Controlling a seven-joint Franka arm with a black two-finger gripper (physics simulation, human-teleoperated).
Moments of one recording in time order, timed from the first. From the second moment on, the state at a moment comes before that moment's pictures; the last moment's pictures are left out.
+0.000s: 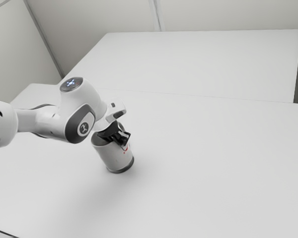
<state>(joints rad) -0.07 -0.11 -0.07 -2.44 -0.08 2.55 -0.03</state>
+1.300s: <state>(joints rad) -0.04 -0.09 -0.07 -1.99 -0.10 2.00 -0.07</state>
